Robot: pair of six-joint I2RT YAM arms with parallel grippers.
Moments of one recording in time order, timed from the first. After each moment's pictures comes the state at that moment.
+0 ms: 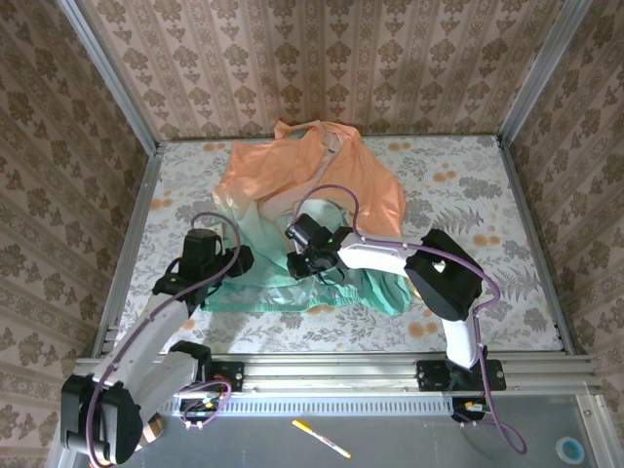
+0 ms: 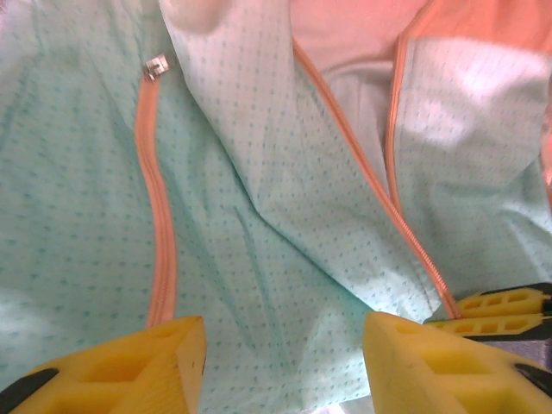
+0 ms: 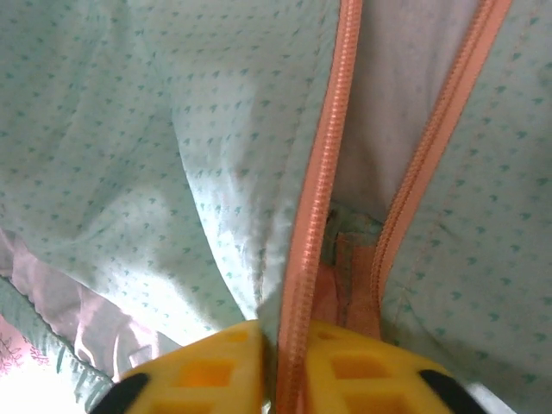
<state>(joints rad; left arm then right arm) -0.31 0.86 0.51 -0.38 0.11 -0.49 0.86 1.95 1.31 -0.38 -0.12 0.52</state>
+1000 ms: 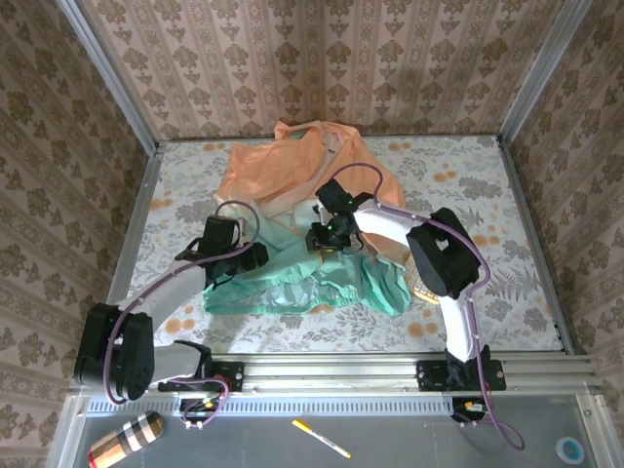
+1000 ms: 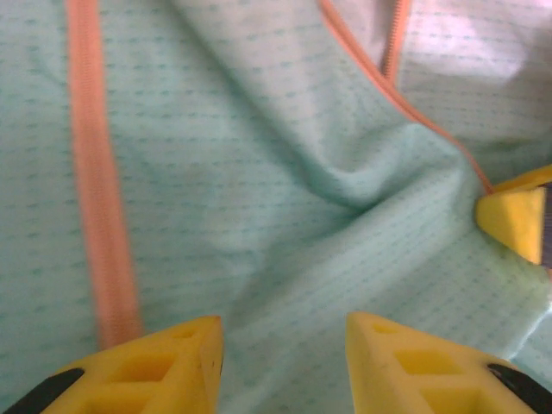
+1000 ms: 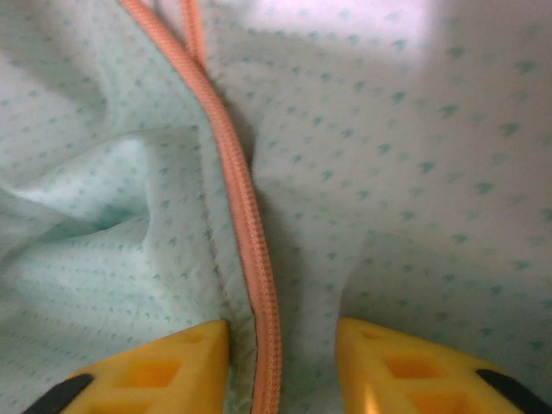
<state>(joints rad) -0.36 1.25 0.62 -0.28 0.26 -0.50 0.61 2.07 1.47 -0.56 -0.34 0.50</state>
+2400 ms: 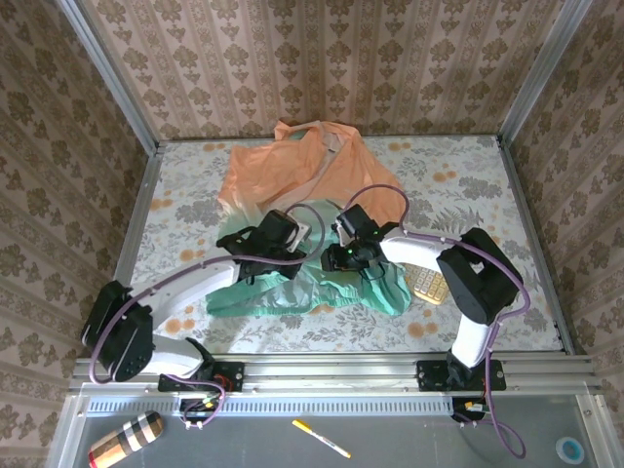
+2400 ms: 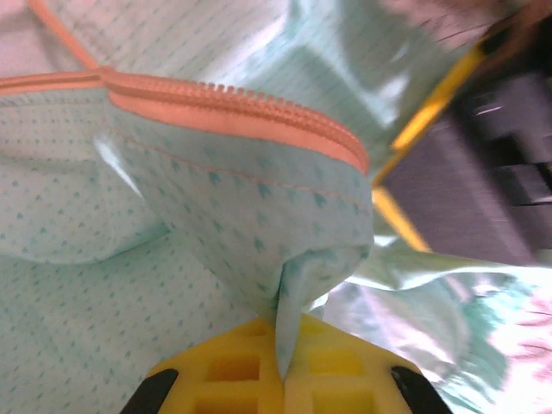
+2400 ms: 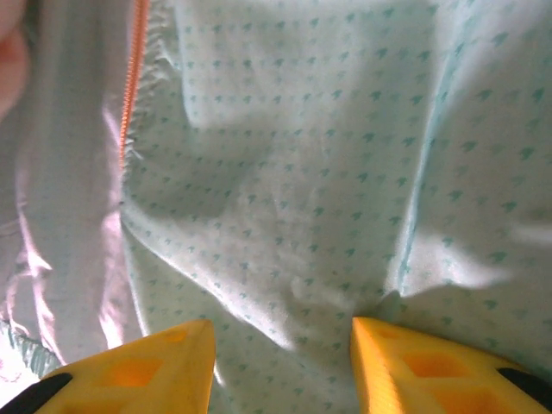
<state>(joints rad) -0.78 1.34 0.91 -0.52 0.07 -0.17 0.62 1.80 1.03 -0.31 -0.30 0.53</state>
